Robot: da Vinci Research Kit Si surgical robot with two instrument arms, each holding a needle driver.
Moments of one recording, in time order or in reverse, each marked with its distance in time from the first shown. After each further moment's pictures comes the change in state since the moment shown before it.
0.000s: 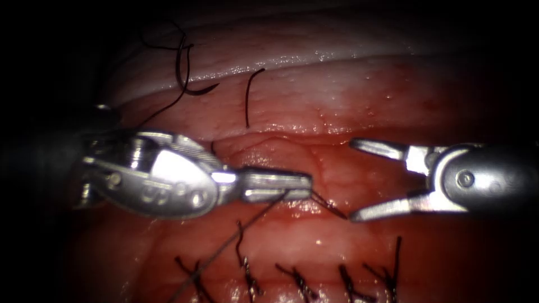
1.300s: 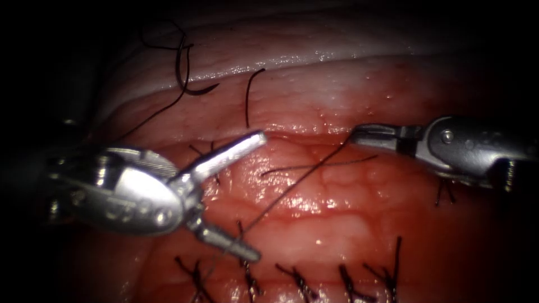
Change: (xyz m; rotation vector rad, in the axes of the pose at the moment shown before) right arm -0.007 0.004 0.002 -0.162 -0.148 0.303; left arm 0.002 0.001 -0.003 0.078 0.047 -0.015
